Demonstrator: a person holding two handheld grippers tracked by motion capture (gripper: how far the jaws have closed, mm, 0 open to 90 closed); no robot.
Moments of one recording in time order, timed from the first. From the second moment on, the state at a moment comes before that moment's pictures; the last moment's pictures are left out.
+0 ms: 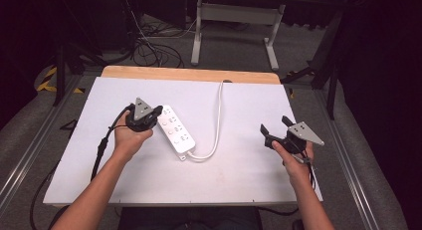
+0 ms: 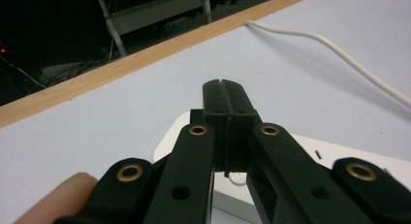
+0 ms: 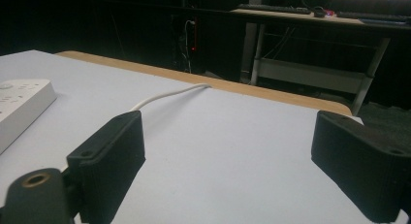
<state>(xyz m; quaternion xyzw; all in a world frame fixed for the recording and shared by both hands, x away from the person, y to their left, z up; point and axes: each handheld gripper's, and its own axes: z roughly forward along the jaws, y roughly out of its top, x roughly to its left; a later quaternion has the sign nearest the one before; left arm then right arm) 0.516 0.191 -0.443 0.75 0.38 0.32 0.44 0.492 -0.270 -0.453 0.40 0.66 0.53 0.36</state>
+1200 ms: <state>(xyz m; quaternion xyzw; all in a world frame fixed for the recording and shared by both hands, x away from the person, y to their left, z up) 0.531 0.174 -0.470 0.80 0.42 0.25 0.35 0.489 -0.273 -0.451 0.40 0.65 0.53 0.36</state>
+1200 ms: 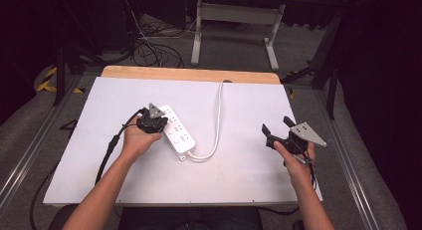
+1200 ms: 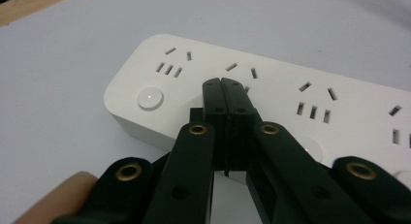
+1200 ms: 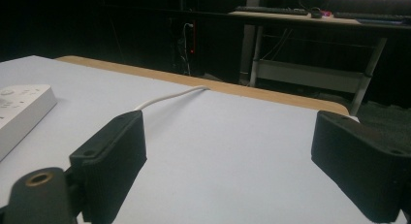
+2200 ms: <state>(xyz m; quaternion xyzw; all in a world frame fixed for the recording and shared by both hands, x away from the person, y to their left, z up) 0.532 0.172 -0.473 0.79 0.43 0.26 0.34 0.486 -0.276 -0.449 0.40 0.65 0.53 0.36</state>
